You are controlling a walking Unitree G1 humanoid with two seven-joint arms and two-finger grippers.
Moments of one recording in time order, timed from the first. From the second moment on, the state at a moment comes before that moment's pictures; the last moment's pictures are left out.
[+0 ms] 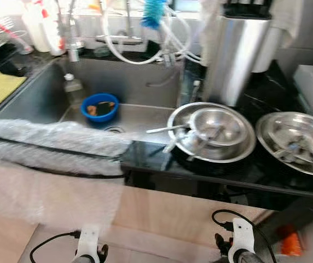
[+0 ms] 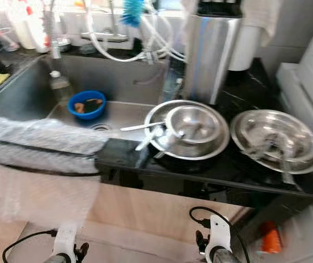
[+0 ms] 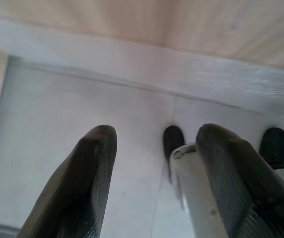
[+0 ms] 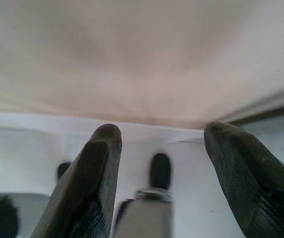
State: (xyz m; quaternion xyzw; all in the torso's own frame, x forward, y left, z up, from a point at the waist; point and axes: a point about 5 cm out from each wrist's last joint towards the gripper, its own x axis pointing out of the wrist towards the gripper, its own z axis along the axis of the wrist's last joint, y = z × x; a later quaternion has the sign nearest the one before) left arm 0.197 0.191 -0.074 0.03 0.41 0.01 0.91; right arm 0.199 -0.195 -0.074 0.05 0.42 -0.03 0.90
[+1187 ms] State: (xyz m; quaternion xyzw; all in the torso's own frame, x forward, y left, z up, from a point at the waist) left arm 0.201 0.201 -0.071 0.04 0.40 0.01 0.91; right arm 0.196 -0.188 -0.077 0.06 0.43 -0.02 0.90
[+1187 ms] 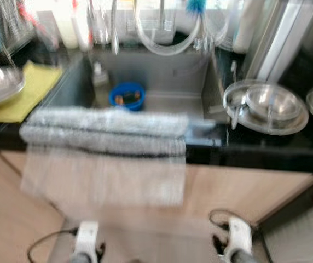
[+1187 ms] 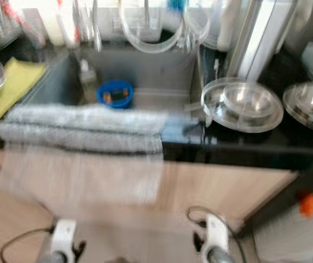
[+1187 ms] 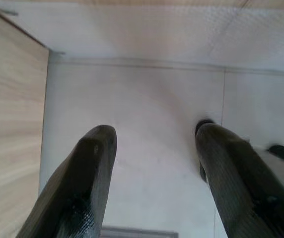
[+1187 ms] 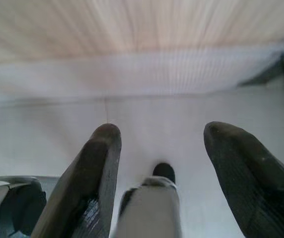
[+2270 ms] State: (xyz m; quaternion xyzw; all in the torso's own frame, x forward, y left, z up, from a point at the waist) left arm 0.208 0.193 -0.068 0.05 0.39 -0.01 0.92; right arm 0.194 -0.193 -0.077 0.06 0.43 -0.04 0.90
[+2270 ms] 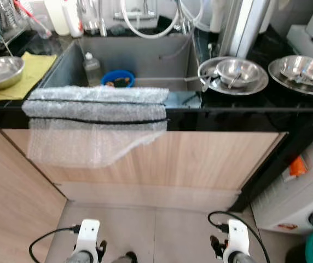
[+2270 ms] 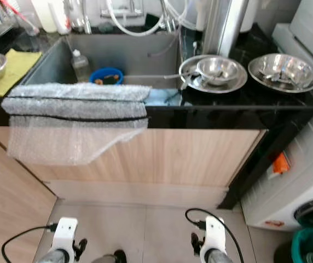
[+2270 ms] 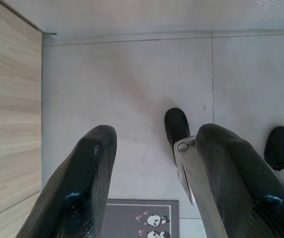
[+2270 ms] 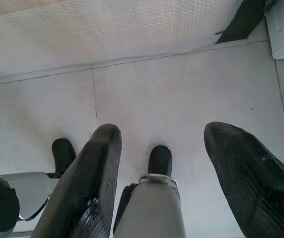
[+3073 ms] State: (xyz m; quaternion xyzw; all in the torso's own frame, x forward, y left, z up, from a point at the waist) left arm 0.216 0.187 -0.064 0.06 0.38 -0.02 0.92; right arm 0.196 -0.197 -0.075 0.06 0.43 -0.04 0.90
